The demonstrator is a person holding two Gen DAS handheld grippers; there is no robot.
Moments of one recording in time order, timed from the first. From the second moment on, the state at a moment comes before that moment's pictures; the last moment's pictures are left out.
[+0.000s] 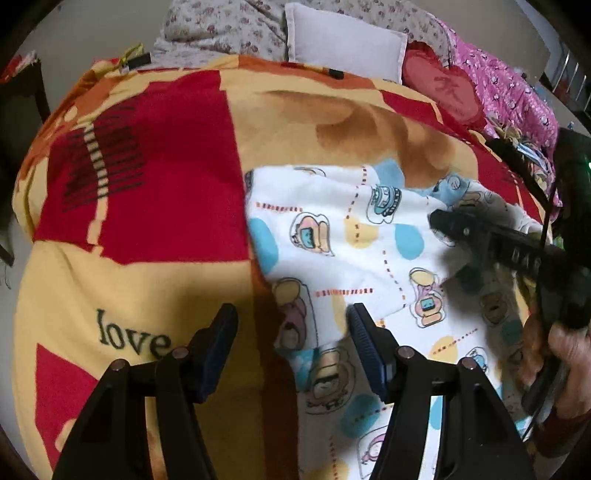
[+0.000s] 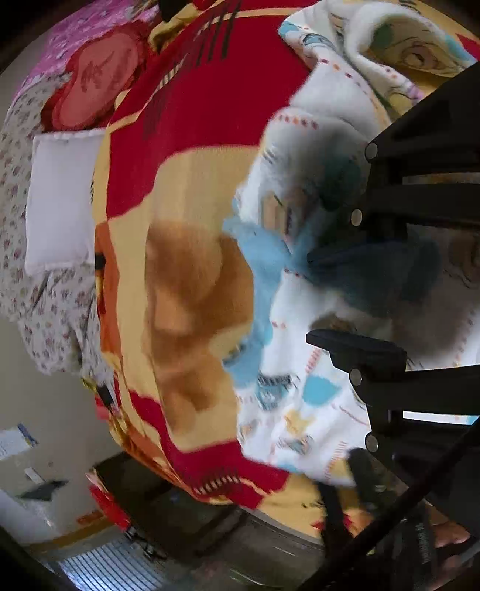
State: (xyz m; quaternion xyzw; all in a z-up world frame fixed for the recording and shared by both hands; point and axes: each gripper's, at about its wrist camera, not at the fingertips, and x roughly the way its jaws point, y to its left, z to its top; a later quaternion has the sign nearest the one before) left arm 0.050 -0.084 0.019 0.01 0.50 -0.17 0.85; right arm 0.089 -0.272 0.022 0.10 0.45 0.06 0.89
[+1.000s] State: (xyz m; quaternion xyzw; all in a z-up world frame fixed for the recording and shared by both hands) left arm 0.026 -0.110 0.056 0.01 0.47 -0.17 0.87; right arm -0.018 -0.329 0.054 0.14 0.42 0.04 0.90
